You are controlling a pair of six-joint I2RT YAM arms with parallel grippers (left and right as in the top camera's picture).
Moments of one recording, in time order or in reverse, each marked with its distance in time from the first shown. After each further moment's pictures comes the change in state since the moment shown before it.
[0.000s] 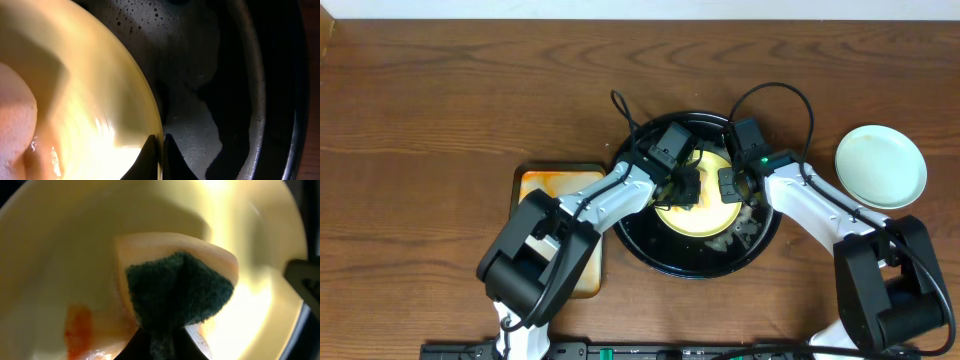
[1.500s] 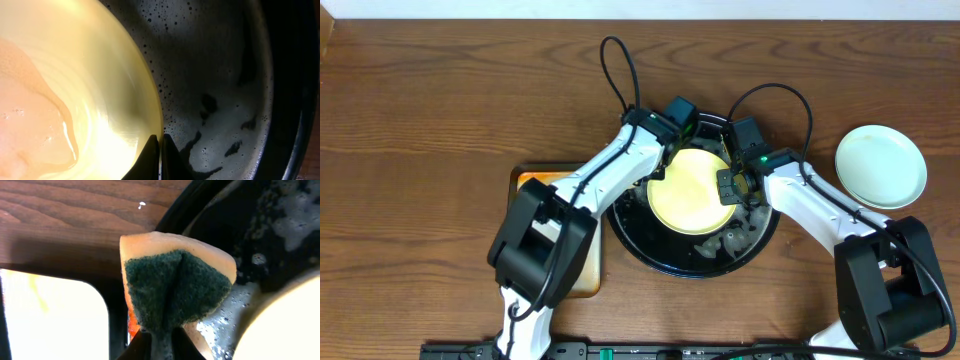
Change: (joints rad) left arm 0.043 0.074 0.344 -0.620 -0.629 -0.014; right arm 0.002 -0.002 0.011 -0.040 -0.028 0.000
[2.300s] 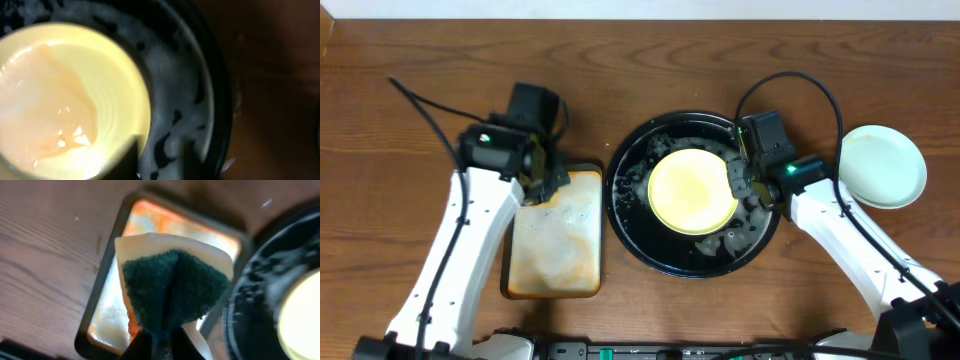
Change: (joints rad) left arm 0.401 -0.604 -0.225 -0.220 0.224 0.042; right arm -0.002 -0.229 0.002 -0.037 0.024 -0.125
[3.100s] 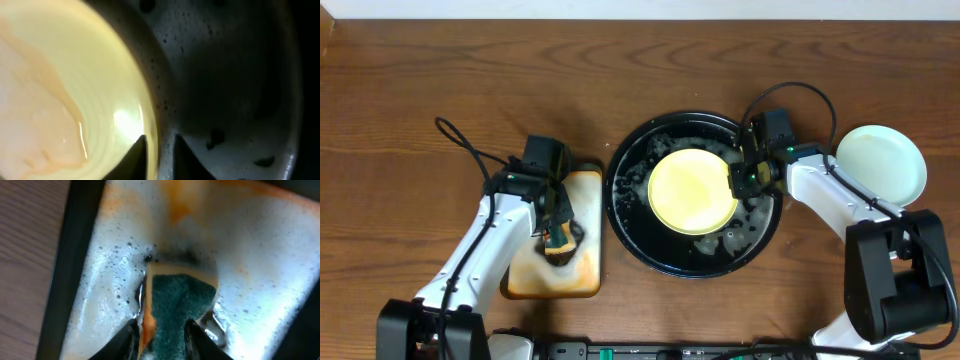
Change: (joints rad) left arm 0.039 0.008 -0.455 0.428 0.019 0.076; right arm -0.142 0.257 0.000 0.089 -0.303 -0.006
